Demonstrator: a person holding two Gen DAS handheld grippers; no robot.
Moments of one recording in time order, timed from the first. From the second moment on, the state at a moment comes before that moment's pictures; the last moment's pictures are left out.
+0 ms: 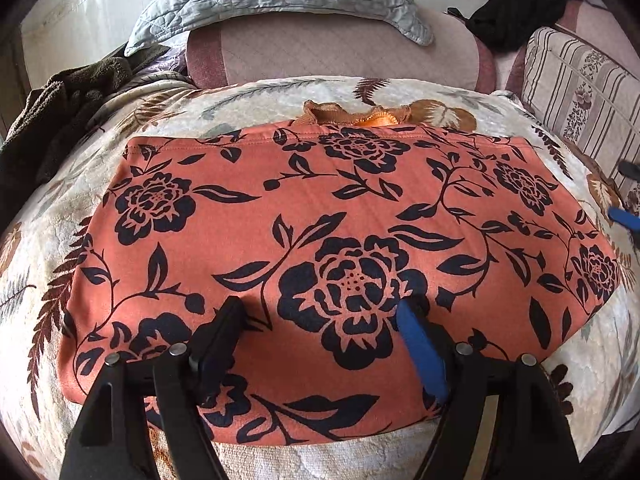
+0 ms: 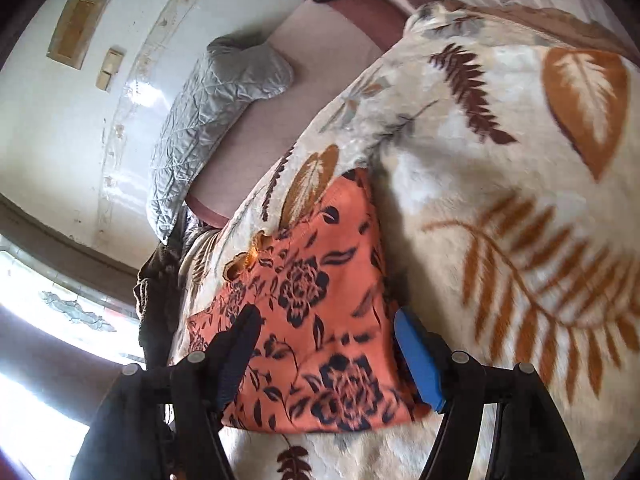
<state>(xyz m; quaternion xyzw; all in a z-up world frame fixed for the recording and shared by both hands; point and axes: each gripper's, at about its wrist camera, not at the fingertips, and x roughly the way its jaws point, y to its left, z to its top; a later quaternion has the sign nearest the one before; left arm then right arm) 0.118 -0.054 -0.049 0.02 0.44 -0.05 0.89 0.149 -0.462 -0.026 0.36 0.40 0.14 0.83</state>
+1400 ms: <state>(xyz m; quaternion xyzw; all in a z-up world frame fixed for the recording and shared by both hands) 0.132 -0.002 -0.048 -0.07 0.48 -0.01 0.88 0.291 -0.416 -0.056 0.30 0.47 0.05 0.83</state>
